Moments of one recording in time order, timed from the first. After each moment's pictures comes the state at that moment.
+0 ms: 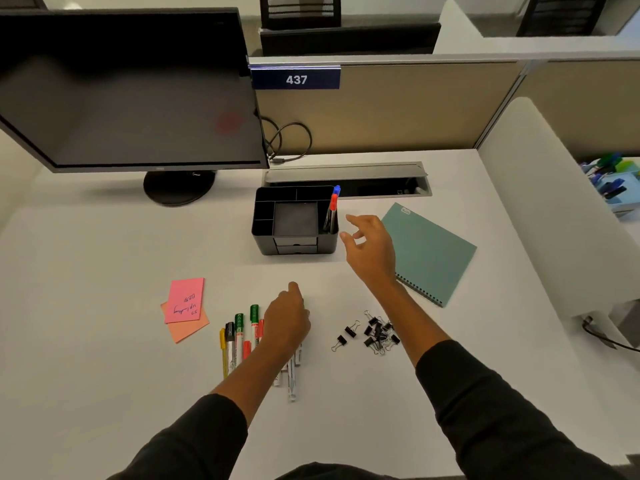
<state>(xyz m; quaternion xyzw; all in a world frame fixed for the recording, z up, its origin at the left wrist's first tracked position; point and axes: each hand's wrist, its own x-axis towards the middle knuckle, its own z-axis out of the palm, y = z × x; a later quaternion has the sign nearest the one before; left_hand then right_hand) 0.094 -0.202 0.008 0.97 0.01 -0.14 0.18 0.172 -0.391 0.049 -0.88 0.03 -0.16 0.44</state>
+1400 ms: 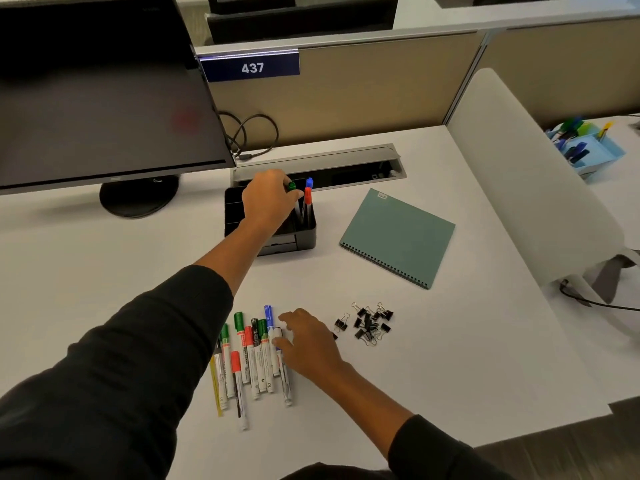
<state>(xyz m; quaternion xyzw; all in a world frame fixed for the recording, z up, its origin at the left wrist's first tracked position) 0.278 -0.237 0.118 0.97 -0.05 0.03 0.23 0.041 -0.294 0.006 -0.91 0.01 0.14 0.39</state>
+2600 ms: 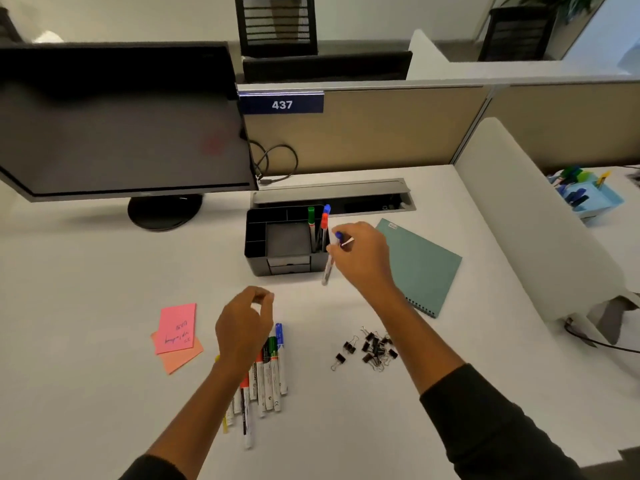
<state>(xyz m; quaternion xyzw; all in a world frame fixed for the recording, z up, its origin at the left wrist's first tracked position) 0.108 -0.139 0.046 0.92 0.04 0.07 0.38 0.162 -0.368 0.134 -0.90 0.09 -0.10 0.40</state>
